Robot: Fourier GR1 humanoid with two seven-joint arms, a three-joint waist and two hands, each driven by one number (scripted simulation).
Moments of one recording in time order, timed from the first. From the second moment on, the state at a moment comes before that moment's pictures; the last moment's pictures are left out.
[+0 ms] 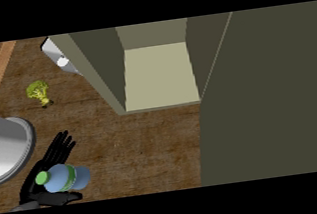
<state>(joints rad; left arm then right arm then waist) -0.20 0.30 0.18 -0.55 0.01 -0.64 -0.72 0.65 -0.05 0.26 -2.21 -0.20 0.23 -0.19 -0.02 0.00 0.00</state>
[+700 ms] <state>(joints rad) -0.25 0.26 0.12 -0.48 0.06 -0.71 -0.69 0.66 -0.05 0.27 -2.19 -0.20 0.23 -0.20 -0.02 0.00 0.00</state>
